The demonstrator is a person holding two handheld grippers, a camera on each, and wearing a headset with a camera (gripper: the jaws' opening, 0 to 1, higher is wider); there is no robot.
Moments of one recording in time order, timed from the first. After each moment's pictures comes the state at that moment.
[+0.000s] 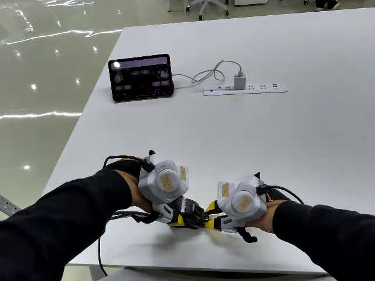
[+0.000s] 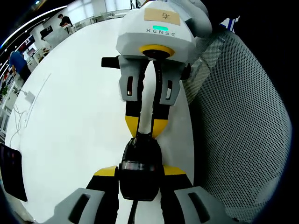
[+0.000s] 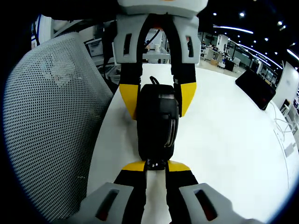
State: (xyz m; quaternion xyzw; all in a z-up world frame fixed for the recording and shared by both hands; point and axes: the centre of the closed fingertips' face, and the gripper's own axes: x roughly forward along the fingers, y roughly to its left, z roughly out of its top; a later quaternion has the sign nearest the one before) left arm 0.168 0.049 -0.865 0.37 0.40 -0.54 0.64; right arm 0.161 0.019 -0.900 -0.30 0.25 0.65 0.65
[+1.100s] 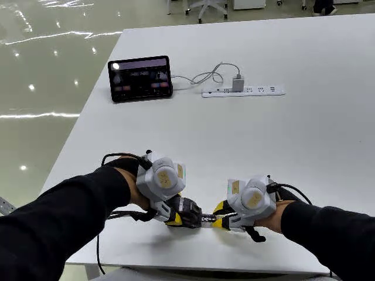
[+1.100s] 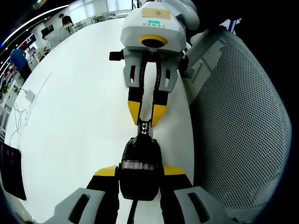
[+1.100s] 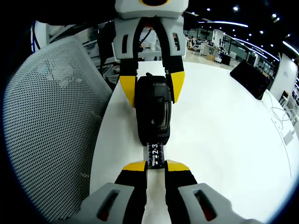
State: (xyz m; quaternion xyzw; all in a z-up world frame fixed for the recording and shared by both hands) left arm 0.167 0.048 -0.865 0.36 0.40 -0.54 0.64; right arm 0.162 -0.006 -0.900 -0.29 0.27 0.64 0.65
